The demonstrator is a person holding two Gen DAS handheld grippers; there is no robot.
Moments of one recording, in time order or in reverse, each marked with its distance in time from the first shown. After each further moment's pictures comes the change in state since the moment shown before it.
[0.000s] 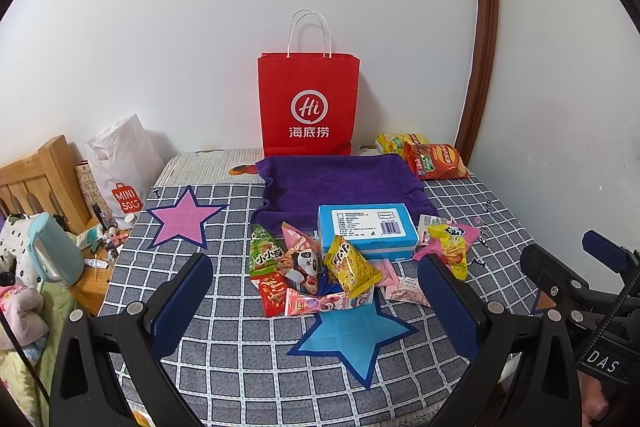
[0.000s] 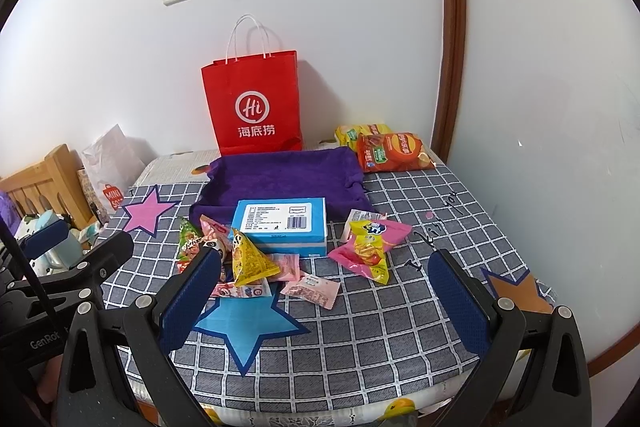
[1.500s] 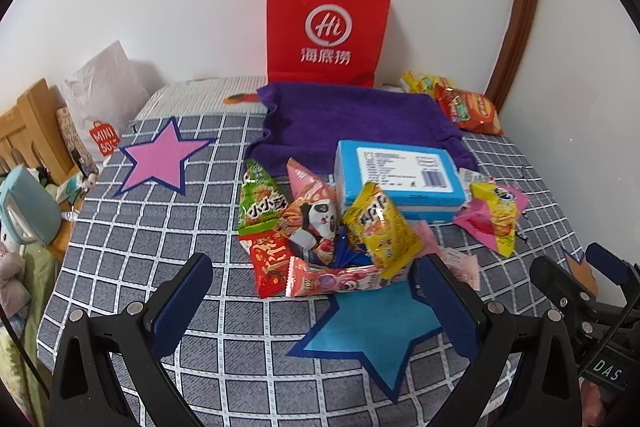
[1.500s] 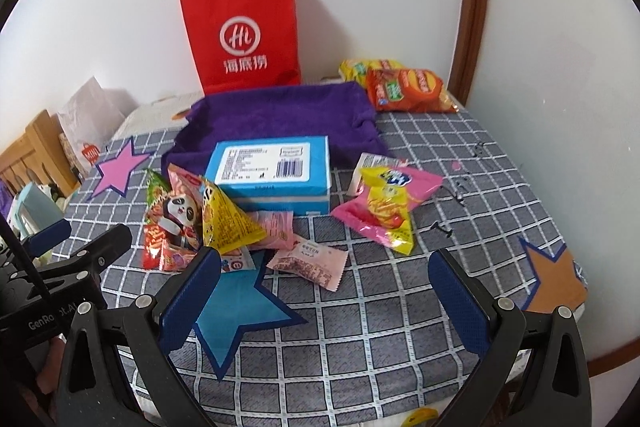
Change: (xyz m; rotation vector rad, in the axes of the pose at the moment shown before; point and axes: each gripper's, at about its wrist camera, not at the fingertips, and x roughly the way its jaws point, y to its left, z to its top) left arm 0.112 0.022 -0.031 -0.065 0.215 0.001; right arm 0.108 0.004 -0.025 -0.016 0.202 0.001
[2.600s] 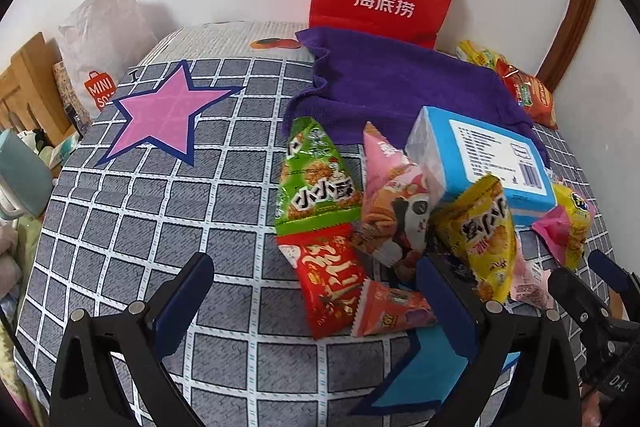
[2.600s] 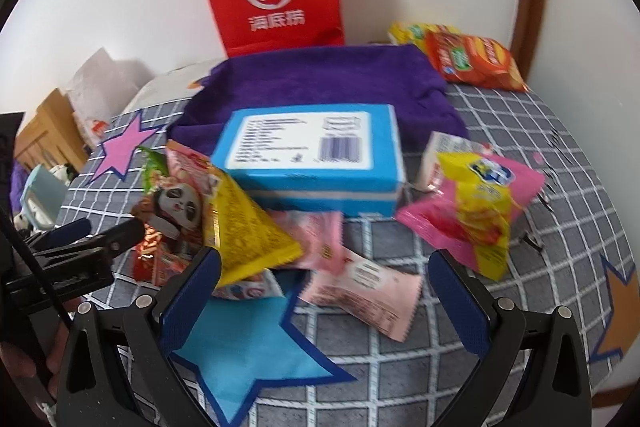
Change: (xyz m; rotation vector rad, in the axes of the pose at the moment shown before) left arm 0.092 0.053 0.007 -0.080 0.140 0.037; right arm 0.096 0.030 0.009 -0.047 0.080 0.136
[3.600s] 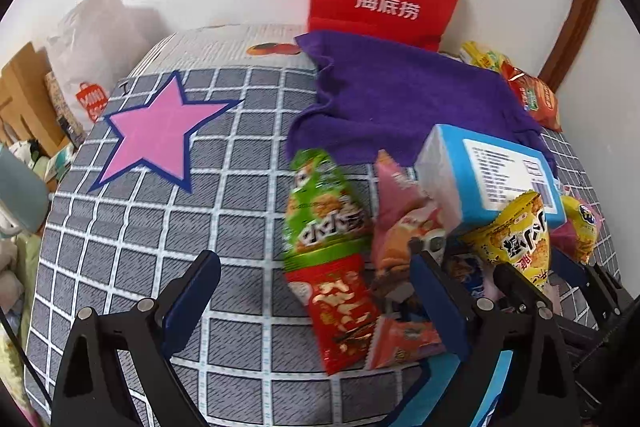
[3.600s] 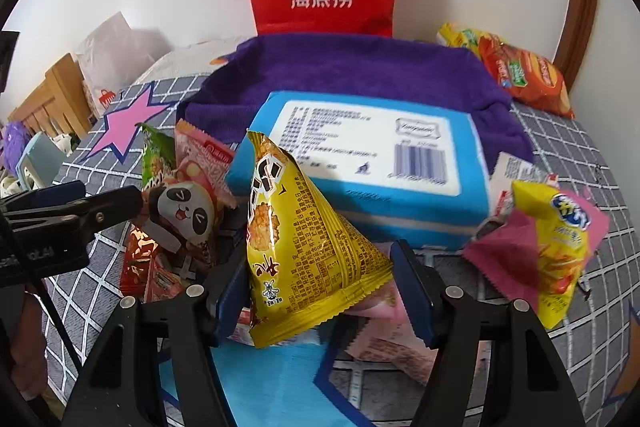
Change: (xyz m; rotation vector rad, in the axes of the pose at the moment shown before) left arm 0.011 -0.001 0.023 0.033 0.009 -0.011; right arm 0.048 0.028 0.008 -0.106 0.010 0.026
